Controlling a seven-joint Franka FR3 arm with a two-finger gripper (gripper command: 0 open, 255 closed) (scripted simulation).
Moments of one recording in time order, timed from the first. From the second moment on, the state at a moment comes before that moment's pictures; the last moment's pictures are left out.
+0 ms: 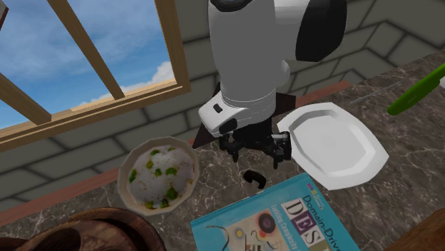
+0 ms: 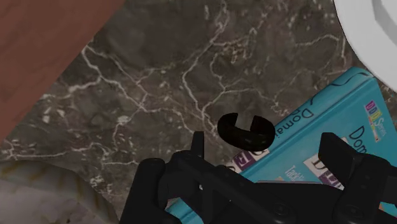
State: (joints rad) arm -0.01 -0.44 -0.01 -2.16 0.23 1.86 -0.02
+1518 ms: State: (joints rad) arm 0.00 -0.37 0.00 -2.21 0.26 1.99 -0.02
